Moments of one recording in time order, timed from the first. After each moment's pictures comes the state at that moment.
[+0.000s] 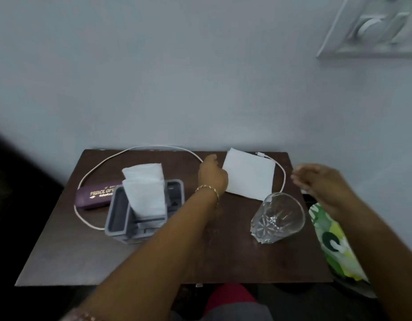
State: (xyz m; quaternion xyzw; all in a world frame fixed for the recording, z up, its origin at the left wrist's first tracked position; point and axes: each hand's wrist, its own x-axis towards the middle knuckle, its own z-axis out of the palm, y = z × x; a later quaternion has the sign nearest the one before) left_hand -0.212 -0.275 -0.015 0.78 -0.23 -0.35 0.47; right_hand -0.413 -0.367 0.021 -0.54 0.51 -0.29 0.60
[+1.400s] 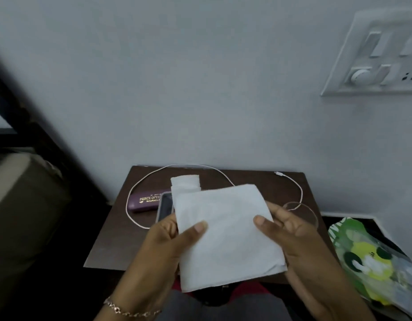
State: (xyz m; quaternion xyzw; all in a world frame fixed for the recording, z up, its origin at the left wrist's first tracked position) left_hand -0.234 -0.038 0.125 0.58 -0.15 -0.48 0.64; right_hand -0.380 -0.159 0.125 -0.46 0.32 -0.24 0.80
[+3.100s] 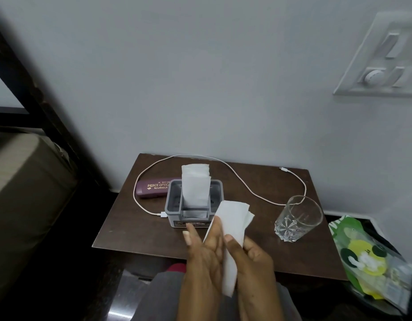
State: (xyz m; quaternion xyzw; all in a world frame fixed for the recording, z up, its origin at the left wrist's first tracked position) left_hand -0.276 -0.035 0.053 0.65 -0.18 -0.25 0.69; right_hand -0.335 -0.085 0.061 -0.40 0.46 -0.29 0.74
